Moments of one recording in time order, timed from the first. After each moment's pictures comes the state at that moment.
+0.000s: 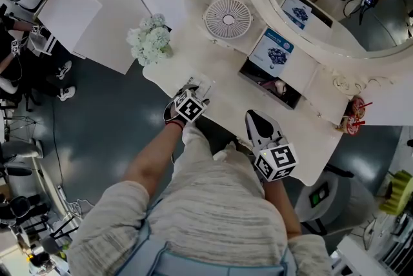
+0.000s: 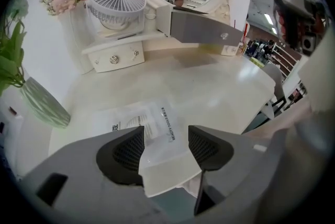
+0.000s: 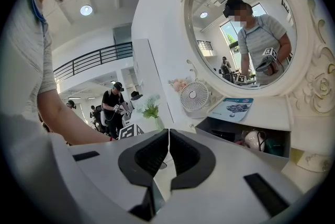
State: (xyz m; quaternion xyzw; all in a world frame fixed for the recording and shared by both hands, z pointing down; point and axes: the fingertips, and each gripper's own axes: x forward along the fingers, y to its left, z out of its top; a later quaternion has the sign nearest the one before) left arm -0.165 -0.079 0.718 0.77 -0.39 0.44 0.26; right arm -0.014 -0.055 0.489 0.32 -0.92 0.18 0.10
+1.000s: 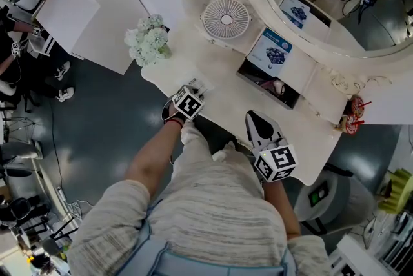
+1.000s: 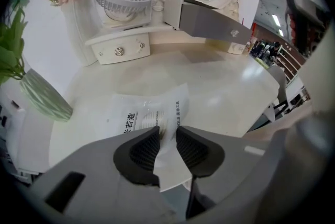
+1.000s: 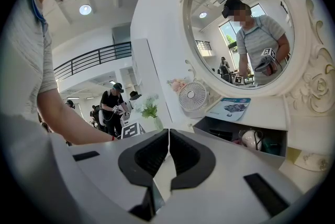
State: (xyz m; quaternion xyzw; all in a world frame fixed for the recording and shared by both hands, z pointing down) left arm -0.175 -0.079 0.726 0.74 -0.40 0.45 0.29; right arm -0.008 -0.055 0.489 0.32 -0.92 0.19 0.10
